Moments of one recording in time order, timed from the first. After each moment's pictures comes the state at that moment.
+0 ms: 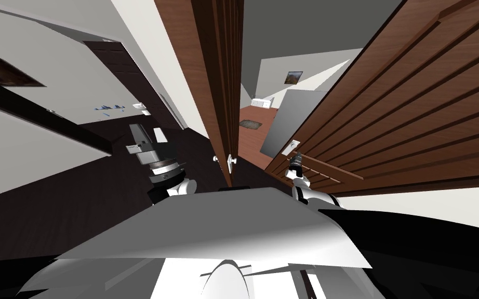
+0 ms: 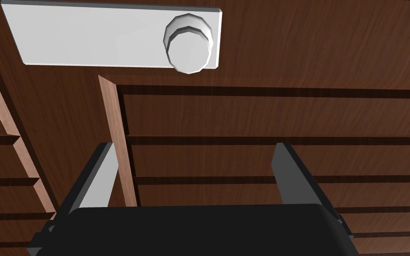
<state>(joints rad) -0.20 -0.54 -0.39 -0.57 -0.35 -0.54 -0.11</state>
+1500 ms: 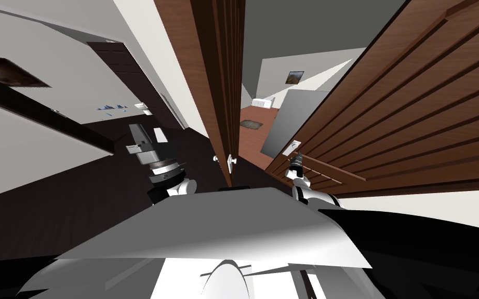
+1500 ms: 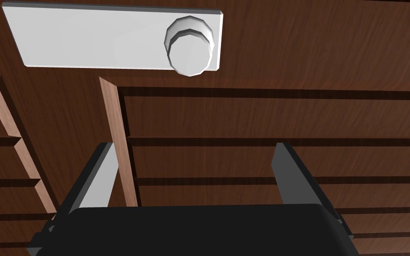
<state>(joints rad) -0.20 -0.54 -0.40 -0.56 -0.36 -0.55 -0.11</state>
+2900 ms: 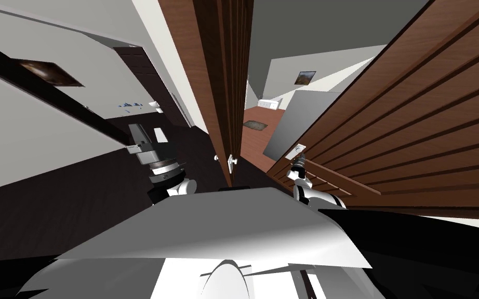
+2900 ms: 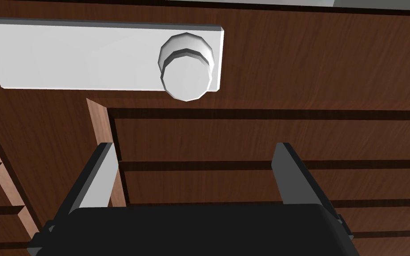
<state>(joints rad) -0.21 -0.55 -0.44 -0.52 -0.37 -0.56 -0.09</state>
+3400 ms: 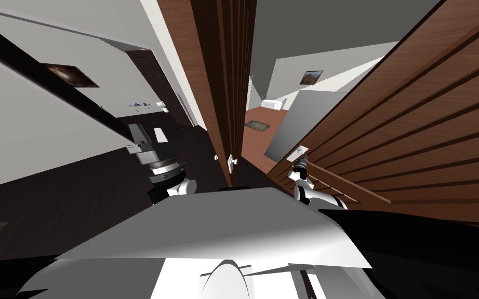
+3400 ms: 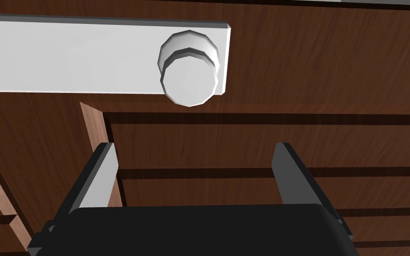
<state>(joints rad) -0.20 -0.55 -0.48 -0.51 -0.39 -0.56 -0.06</state>
